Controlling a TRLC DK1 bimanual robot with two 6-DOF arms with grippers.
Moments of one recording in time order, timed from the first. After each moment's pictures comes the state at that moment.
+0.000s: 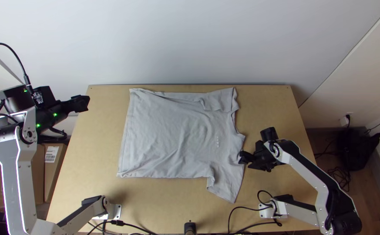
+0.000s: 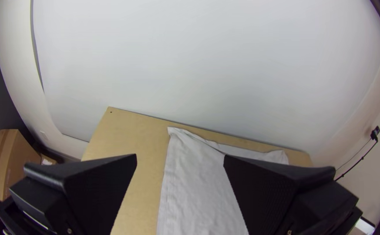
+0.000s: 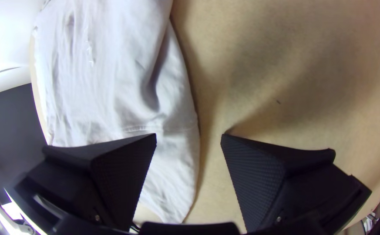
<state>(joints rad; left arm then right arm) 0.27 1.12 1.54 -0.95 0.25 -0.10 0.18 1.30 0.66 -0.78 -0.37 0.43</state>
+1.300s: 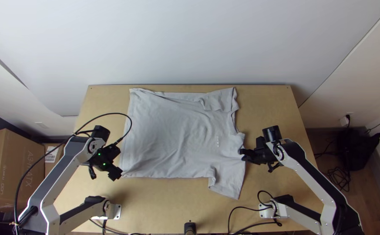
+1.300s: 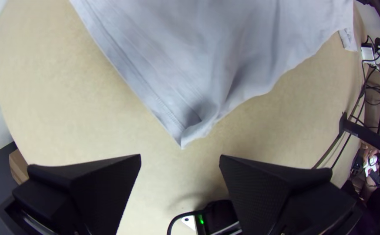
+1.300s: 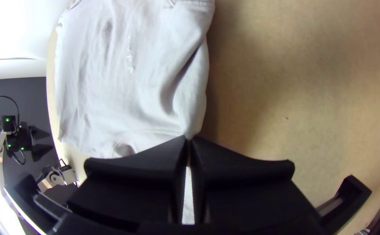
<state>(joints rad) -0.06 1.18 0.85 -1.24 -0.01 0.51 0.23 1.17 0.70 -0.78 -0.38 0.43</state>
